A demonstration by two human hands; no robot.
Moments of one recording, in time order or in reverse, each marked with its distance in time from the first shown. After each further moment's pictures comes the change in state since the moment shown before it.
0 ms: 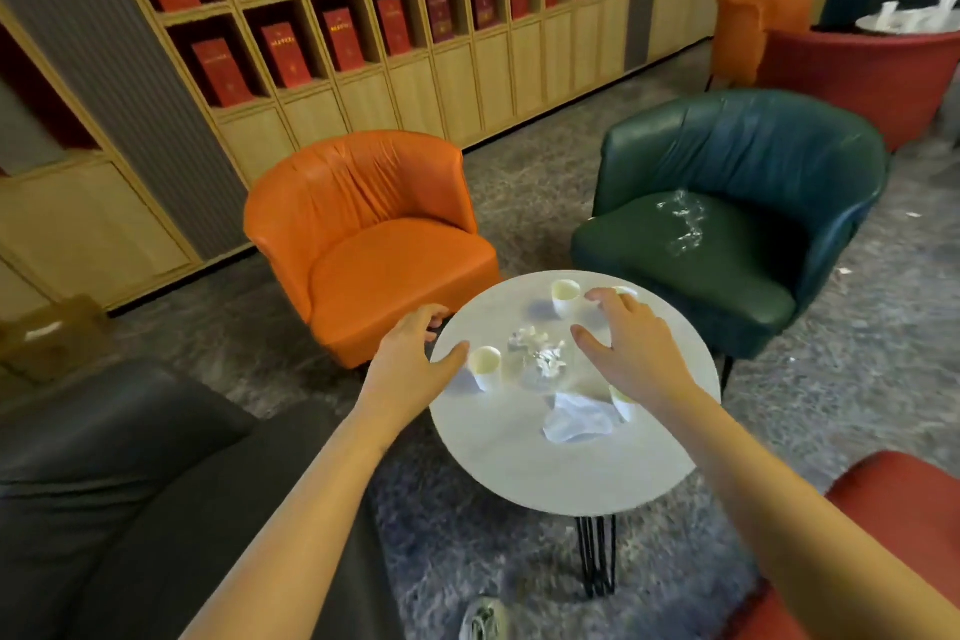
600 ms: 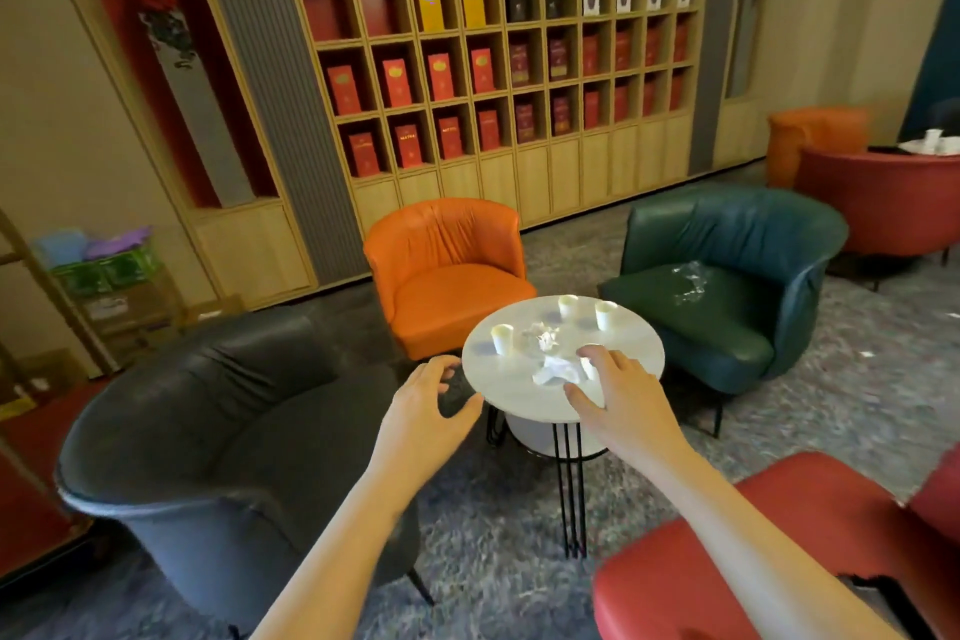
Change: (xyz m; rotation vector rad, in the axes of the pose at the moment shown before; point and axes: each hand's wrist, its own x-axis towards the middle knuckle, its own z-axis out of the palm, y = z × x) left_hand -0.436 0.197 -0.012 -0.015 0.254 -0.073; right_hand -0.378 0.000 -0.188 0.021 0.012 -0.302
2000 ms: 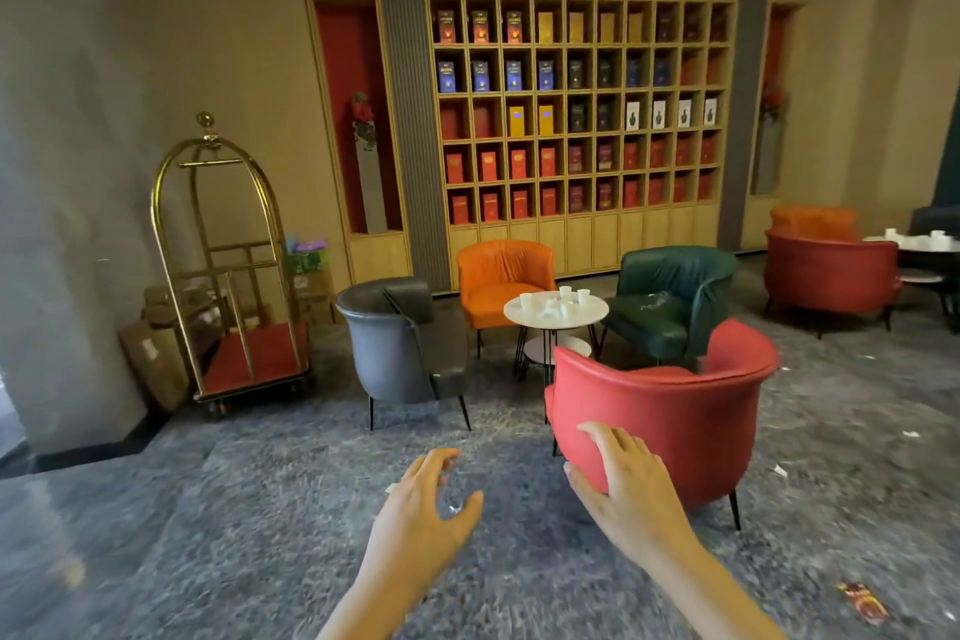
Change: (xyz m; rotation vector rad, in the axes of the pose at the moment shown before) left_hand -1.114 0.418 -0.164 0.111 0.110 -0.115; right_hand -1.027 -0.165 -0.512 -0.016 -0.035 -0.213
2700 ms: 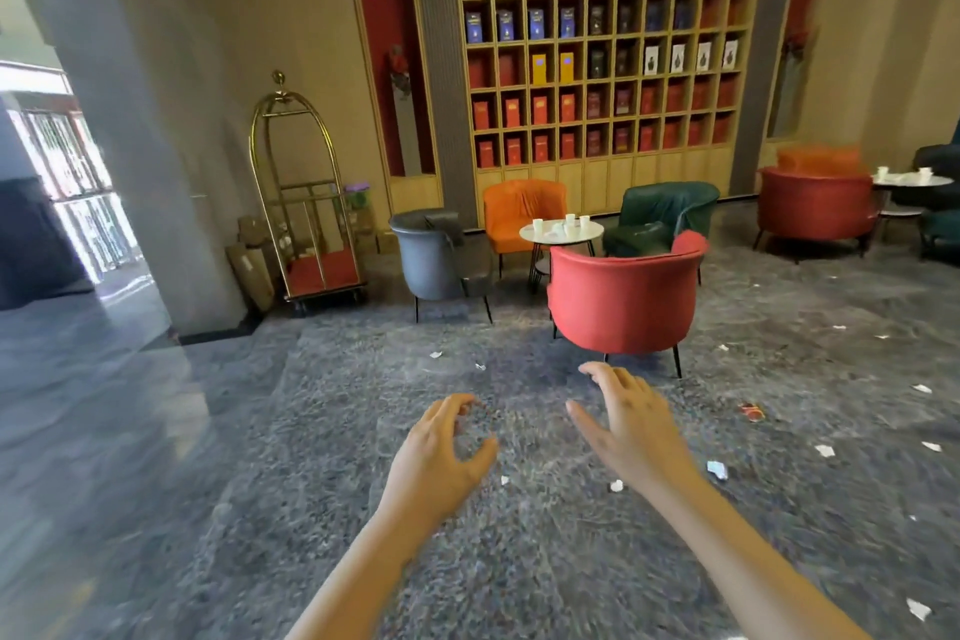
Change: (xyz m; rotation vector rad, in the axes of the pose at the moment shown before) left_hand -0.608 0.195 -0.104 0.021 0.030 -0.005; right_hand -0.551 -0.126 -0.270 0.078 -0.041 -0.043
